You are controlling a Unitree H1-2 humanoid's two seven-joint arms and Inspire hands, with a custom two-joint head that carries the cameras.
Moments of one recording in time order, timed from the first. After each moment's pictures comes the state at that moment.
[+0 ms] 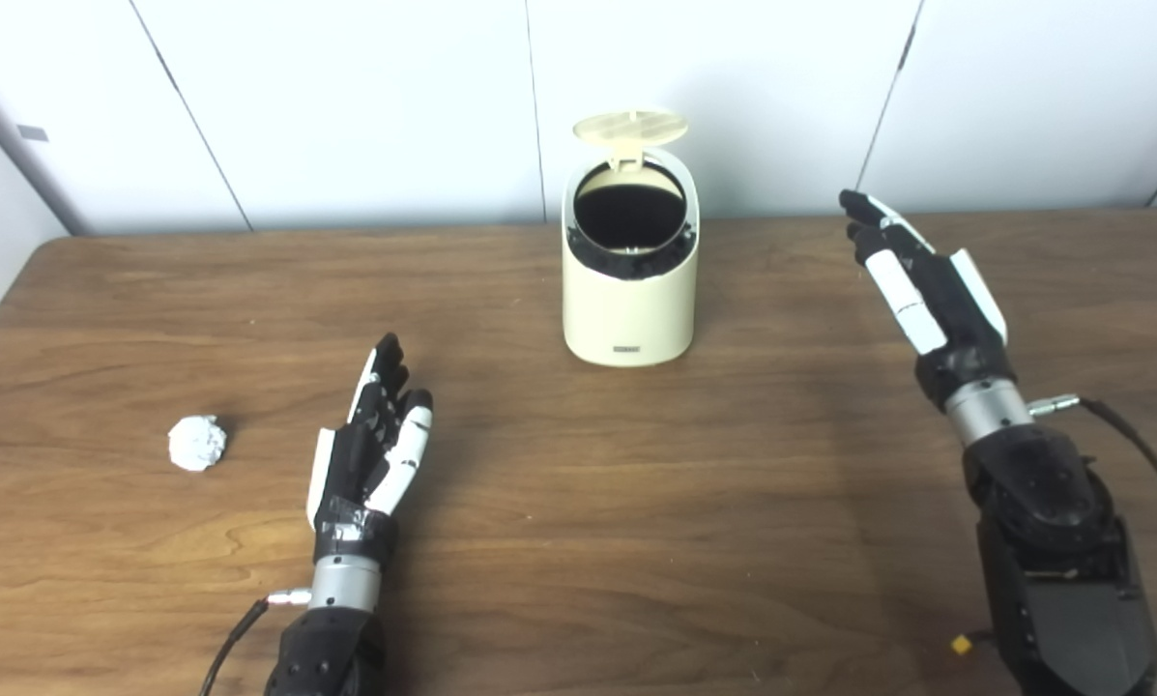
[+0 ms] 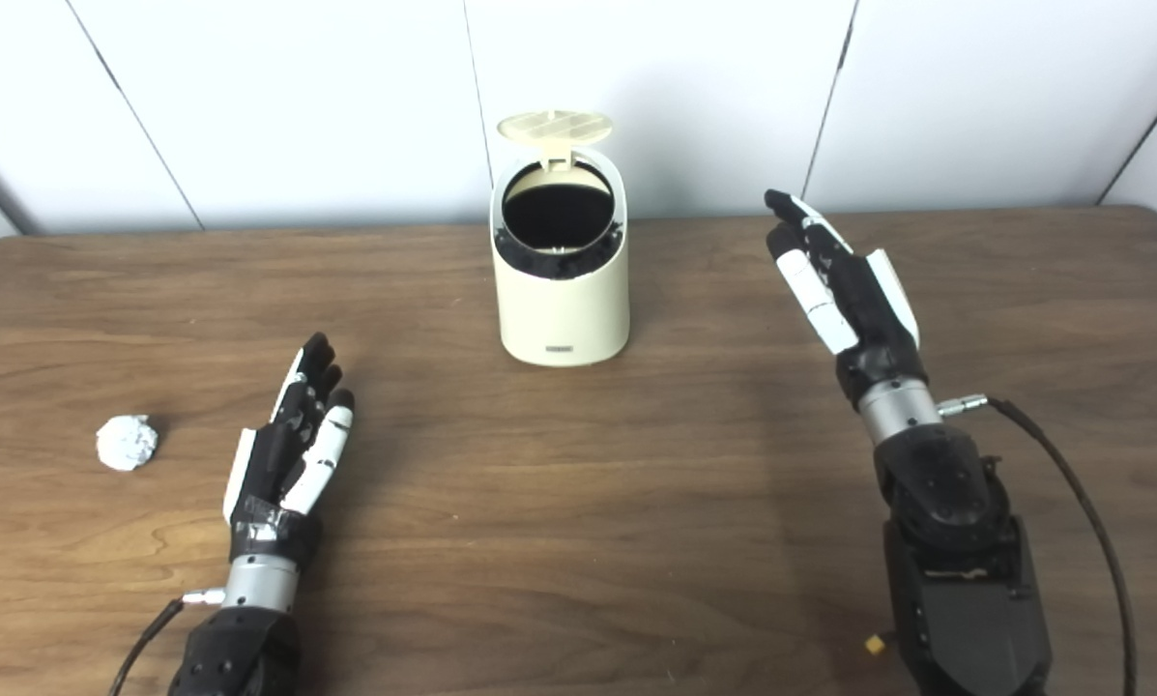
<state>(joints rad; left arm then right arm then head) 0.06 0.01 0.05 -0.11 -0.08 -0.04 0.00 -0.24 -0.18 -0.09 -0.16 -0.06 0.23 0.12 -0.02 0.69</state>
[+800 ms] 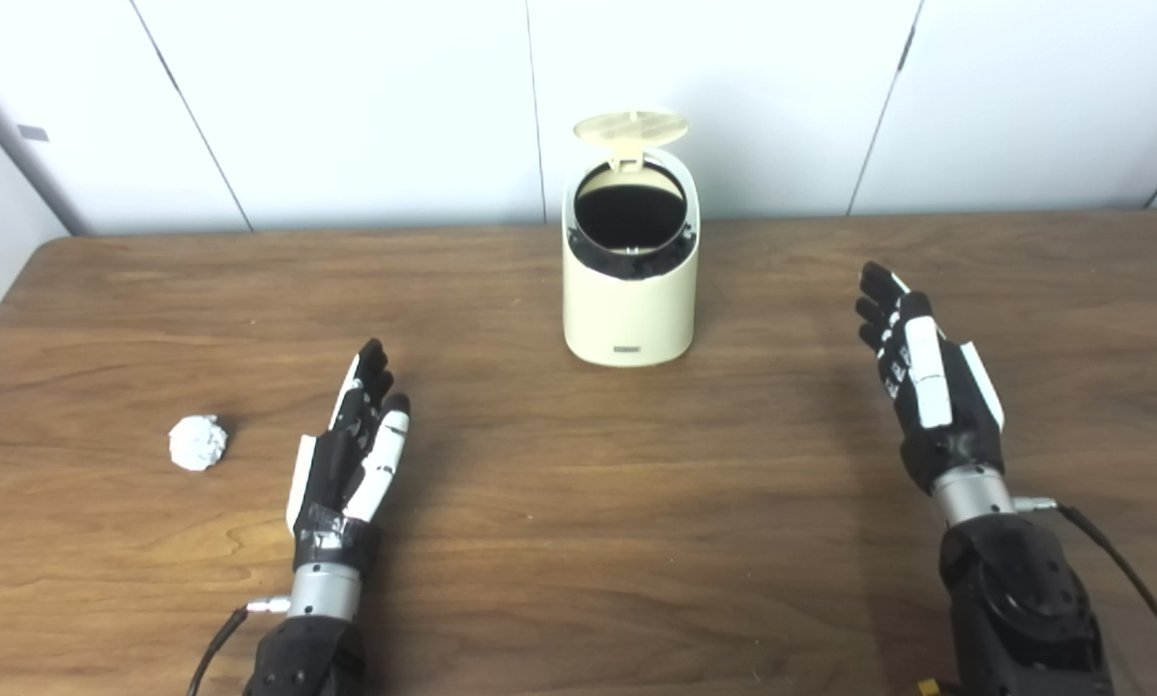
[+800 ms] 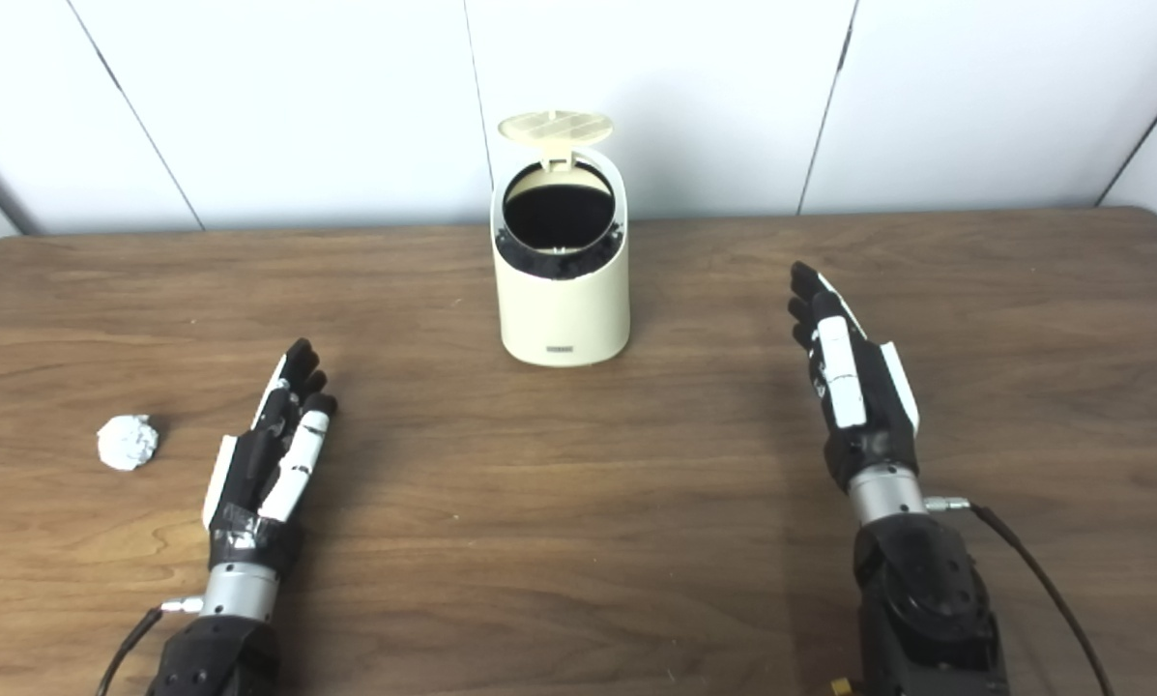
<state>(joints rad) 0.08 0.04 0.08 -0.13 -0.10 -0.04 -0.02 -0.09 -0.08 -0.13 -0.16 0.06 0.20 0.04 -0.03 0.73</state>
